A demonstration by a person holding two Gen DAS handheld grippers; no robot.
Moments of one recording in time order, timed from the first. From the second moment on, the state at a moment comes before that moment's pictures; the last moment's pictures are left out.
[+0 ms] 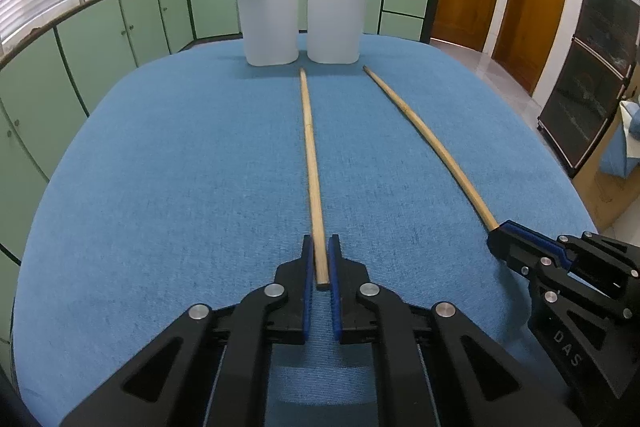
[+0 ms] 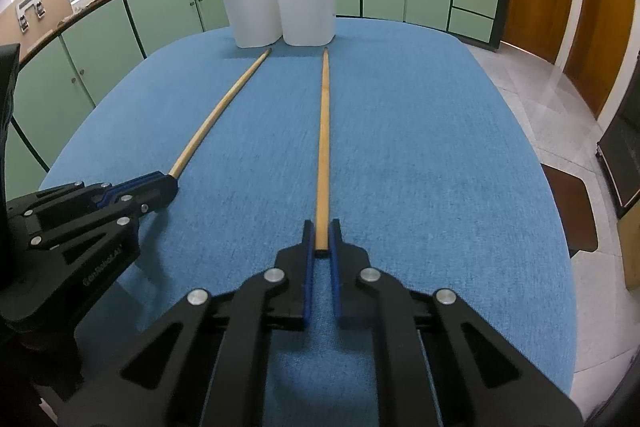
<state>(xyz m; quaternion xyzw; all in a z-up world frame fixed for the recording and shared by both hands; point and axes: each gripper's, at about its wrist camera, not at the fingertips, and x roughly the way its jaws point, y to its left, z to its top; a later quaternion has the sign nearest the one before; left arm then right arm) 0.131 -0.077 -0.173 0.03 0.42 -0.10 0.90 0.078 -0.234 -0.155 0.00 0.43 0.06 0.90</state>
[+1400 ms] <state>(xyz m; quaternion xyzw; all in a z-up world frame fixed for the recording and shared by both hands) 0.167 -0.024 0.028 -0.01 0.25 -0.15 0.96 0.129 -0.250 0.043 0.02 0.29 0.15 0.95</state>
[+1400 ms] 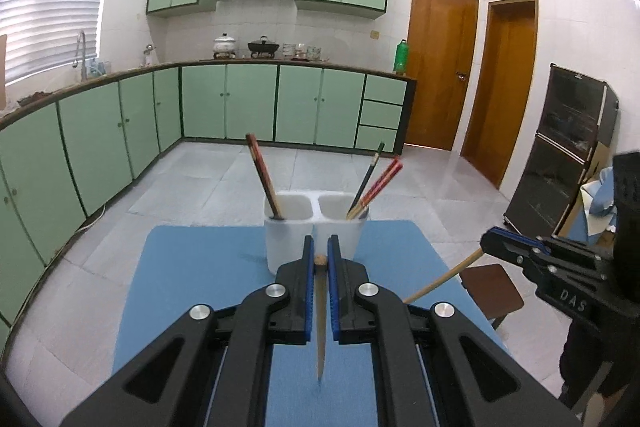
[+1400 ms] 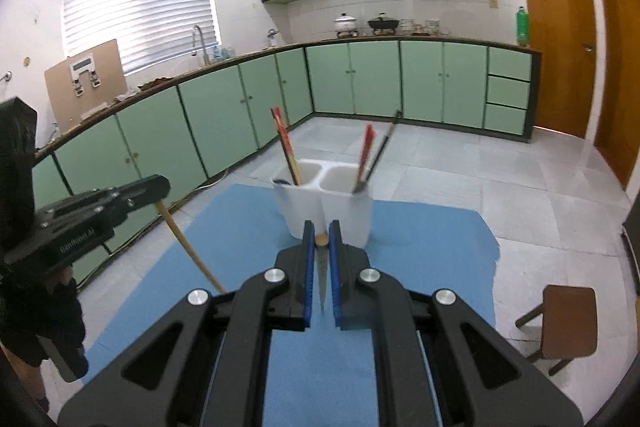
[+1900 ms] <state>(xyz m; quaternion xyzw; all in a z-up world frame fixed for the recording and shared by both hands) 0.214 -0.021 0.107 -0.02 0.16 -0.17 0.97 0.182 -0.241 0.143 -0.01 0.21 0.17 0.96</state>
